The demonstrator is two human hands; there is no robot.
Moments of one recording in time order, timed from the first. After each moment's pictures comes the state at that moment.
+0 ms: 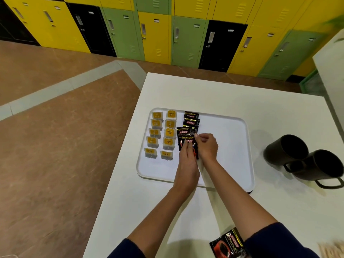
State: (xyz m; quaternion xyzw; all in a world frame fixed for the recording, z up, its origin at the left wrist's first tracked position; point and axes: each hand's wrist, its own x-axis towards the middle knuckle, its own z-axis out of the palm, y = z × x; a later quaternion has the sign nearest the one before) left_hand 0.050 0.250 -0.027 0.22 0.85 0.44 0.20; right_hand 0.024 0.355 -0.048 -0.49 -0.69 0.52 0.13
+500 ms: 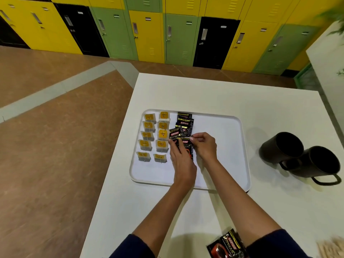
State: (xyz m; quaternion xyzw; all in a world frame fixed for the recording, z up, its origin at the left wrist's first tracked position) left_hand 0.040 0.279 -0.042 0.16 0.91 0.35 0.17; right_hand 0.029 0.371 -0.048 -0.48 -0.64 0.59 0.12
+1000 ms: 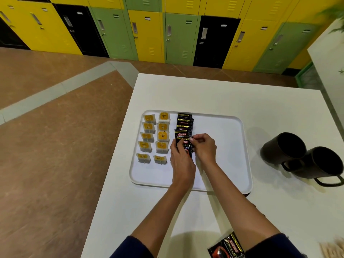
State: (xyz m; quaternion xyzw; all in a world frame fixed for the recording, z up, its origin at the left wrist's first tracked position) left_hand 0.035 0.278 -0.036 0.13 0.88 0.43 0.16; right_hand 0.026 0.364 -0.051 -0.49 -0.64 0.57 0.14
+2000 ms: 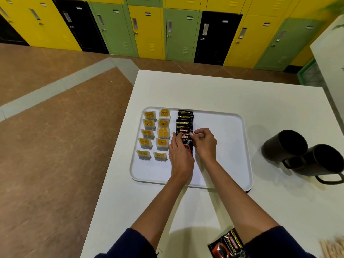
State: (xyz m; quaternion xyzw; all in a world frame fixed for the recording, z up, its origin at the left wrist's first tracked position) left_hand 0.023 0.278 -0.031 0.12 0.87 0.44 0.19; right_hand 0.025 0.366 -0.050 -0.46 -0.71 0.51 0.14
